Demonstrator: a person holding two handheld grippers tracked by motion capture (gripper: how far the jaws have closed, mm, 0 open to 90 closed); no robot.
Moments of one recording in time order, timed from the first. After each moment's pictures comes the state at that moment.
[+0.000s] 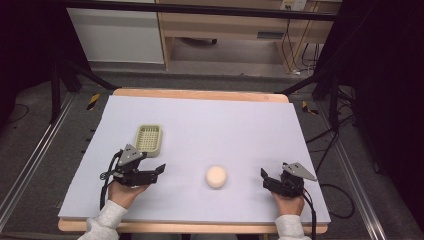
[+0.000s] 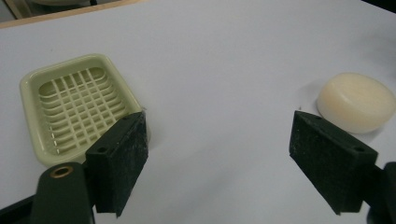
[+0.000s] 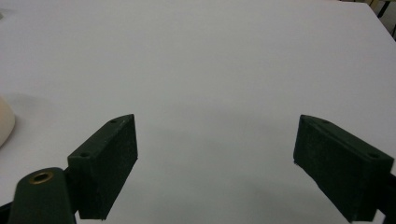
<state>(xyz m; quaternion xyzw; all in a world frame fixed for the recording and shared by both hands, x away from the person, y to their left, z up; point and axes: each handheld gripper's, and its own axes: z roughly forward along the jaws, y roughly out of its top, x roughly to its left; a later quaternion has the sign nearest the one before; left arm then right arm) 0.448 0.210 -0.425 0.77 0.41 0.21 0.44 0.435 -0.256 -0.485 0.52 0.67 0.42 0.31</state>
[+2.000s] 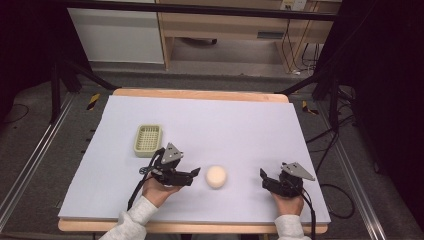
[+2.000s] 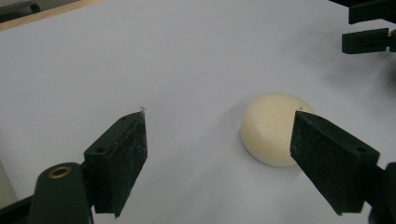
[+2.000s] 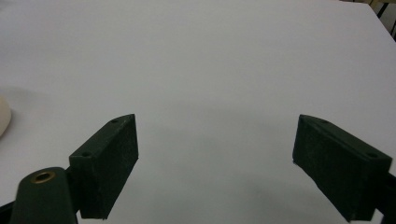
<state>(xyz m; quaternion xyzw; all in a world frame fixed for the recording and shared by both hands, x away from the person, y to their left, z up) 0.456 0.116 -0.423 0.82 0.34 0.17 0.44 0.436 -0.253 -0.485 0.52 0.68 0.41 0.31</state>
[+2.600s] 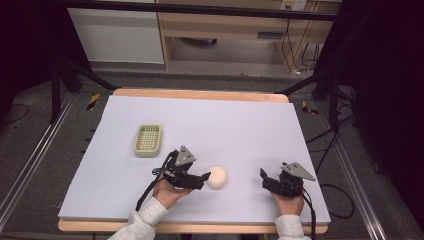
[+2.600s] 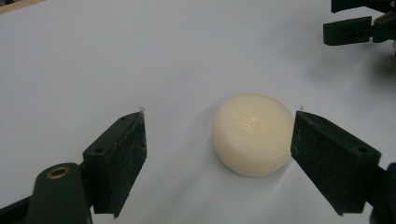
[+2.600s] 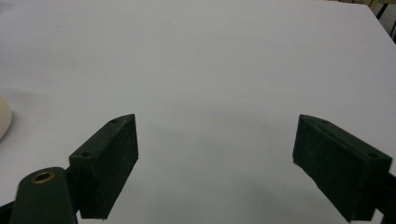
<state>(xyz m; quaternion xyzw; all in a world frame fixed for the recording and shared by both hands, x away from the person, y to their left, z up) 0.456 0.088 -0.430 0.83 0.32 0.15 0.43 0.436 -0.254 -0.484 0.52 0.68 0.41 0.31</state>
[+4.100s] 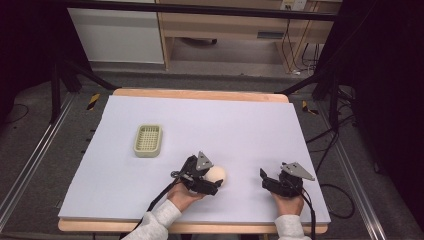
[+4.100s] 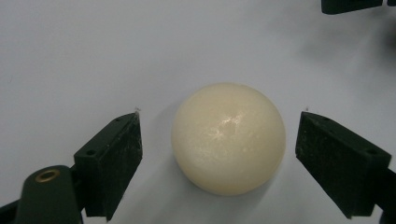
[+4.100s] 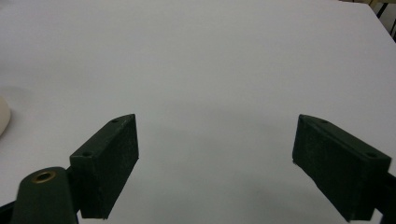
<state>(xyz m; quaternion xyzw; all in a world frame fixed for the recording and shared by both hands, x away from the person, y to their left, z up) 0.459 0.047 -0.455 0.86 0.31 0.14 0.39 0.436 -0.253 -0.485 0.52 0.68 0.41 0.31</state>
